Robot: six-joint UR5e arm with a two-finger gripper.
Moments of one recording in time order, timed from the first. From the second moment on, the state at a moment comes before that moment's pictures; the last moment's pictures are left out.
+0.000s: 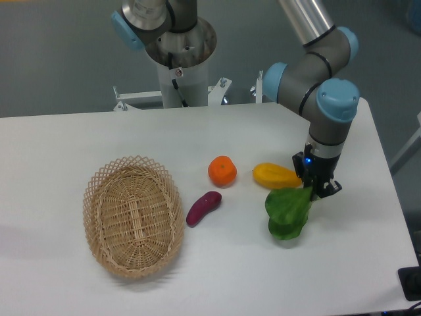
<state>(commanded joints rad) 2.74 -2.04 -1.75 -0.74 1.43 1.74</state>
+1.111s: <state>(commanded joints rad) 2.66 -1.82 -1.64 -1.00 1.44 1.56</state>
